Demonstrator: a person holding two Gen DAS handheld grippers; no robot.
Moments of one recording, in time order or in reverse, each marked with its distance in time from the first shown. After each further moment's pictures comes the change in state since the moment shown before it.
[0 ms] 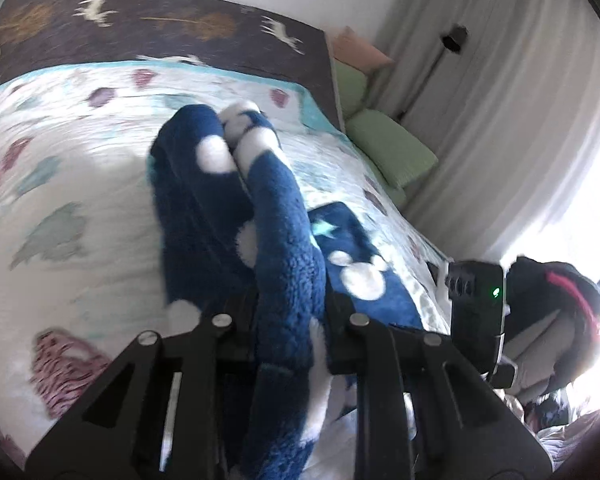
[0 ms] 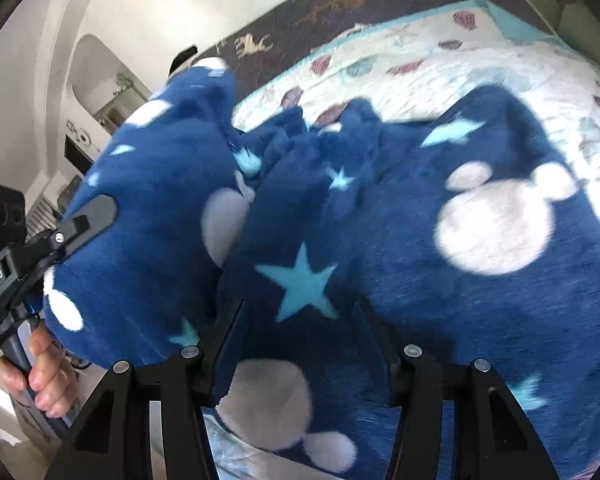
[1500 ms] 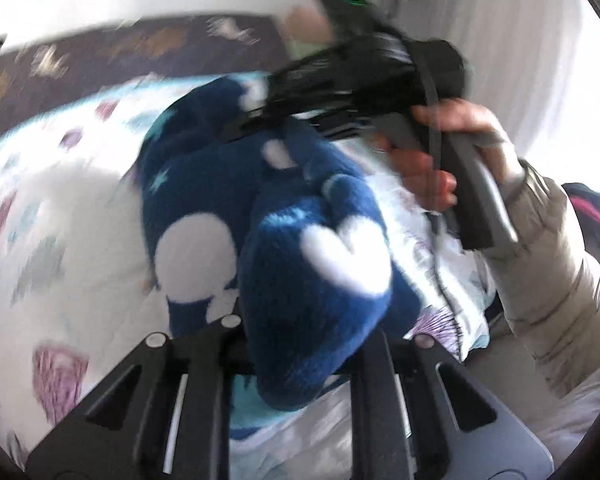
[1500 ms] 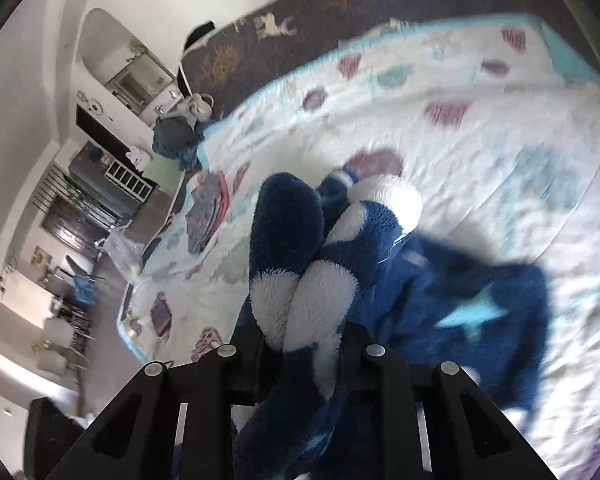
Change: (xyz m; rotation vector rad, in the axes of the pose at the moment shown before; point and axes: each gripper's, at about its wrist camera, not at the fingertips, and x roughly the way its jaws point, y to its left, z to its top) left arm -0.007 -0.085 -0.036 0.265 0.010 0.042; right arm -0.013 0.016 0.161 -0.102 0.146 0.026
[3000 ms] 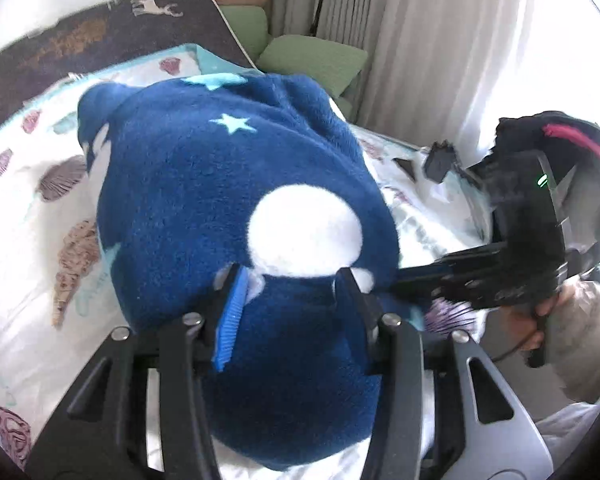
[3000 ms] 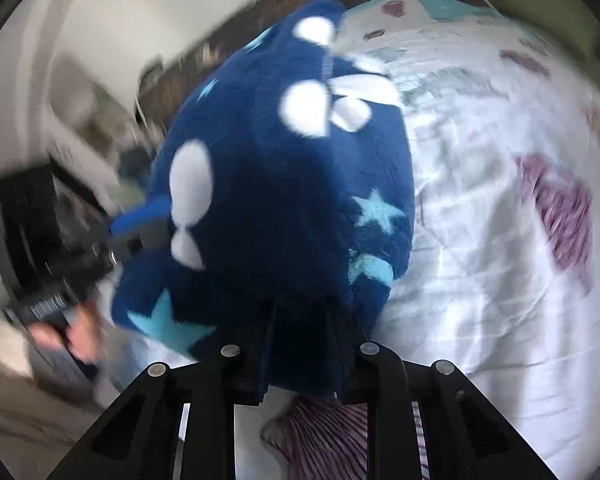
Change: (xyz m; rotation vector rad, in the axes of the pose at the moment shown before) left arm 0.093 -0.005 -0.025 0.156 0.138 -0.094; right arm -0.052 -0.118 -0.239 0.212 -0.151 -0.048
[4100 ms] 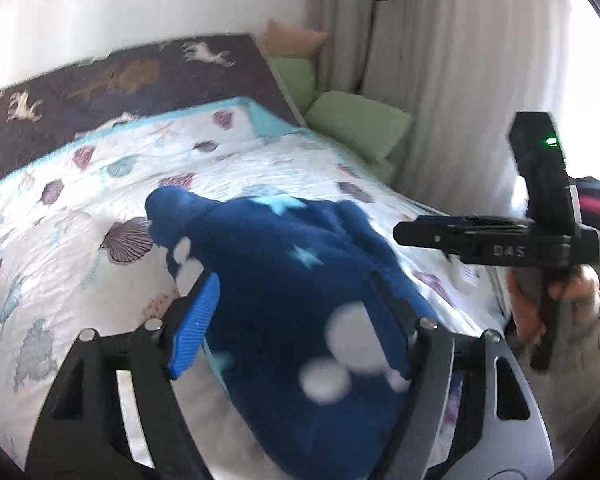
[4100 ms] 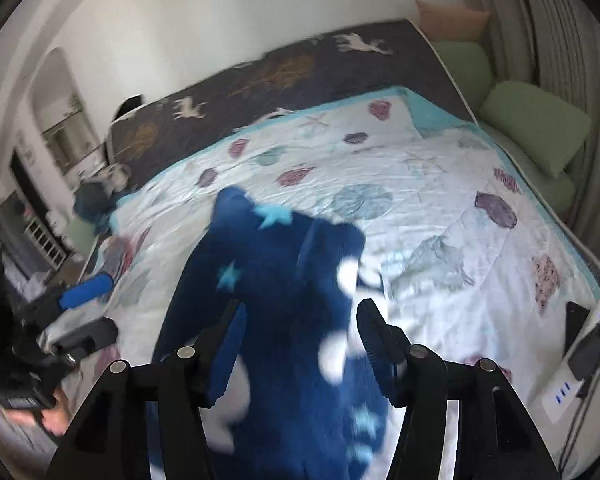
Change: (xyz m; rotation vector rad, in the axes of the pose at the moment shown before) left arm -0.046 0.038 0.083 -0.125 -0.148 0.120; right arm -0.022 0.087 0.128 -0.133 -0.204 -0.282
